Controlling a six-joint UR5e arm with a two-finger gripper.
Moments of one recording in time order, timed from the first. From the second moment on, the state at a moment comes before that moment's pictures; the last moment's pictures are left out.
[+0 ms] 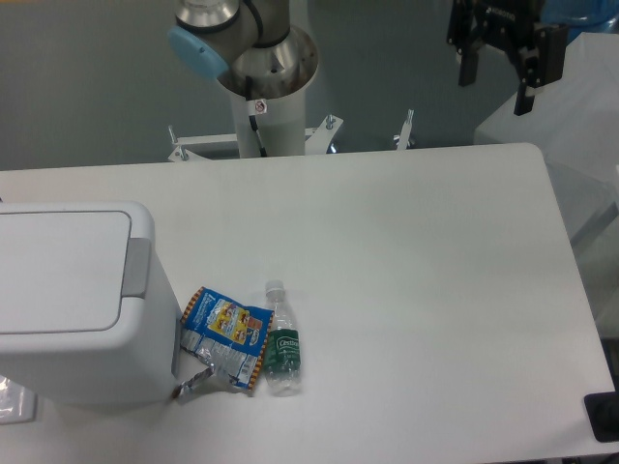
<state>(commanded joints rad) 2.91 -1.55 -1.44 -1.43 1.29 1.91</state>
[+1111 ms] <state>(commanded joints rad) 2.68 -1.55 -1.48 -1.27 1.17 1.05</state>
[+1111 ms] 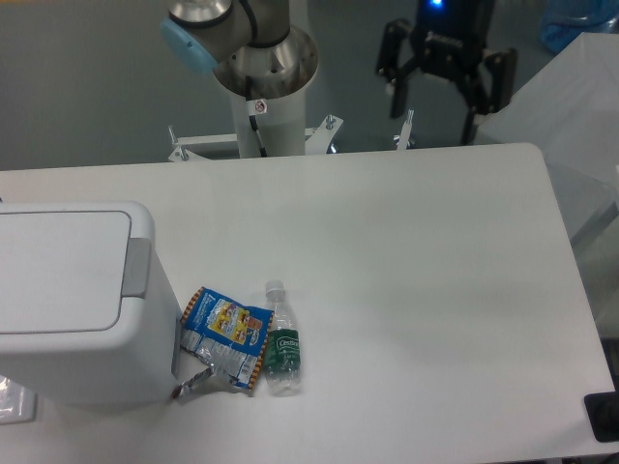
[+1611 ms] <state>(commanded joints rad) 2.47 -1.56 -1.55 -1.16 1.18 0.62</state>
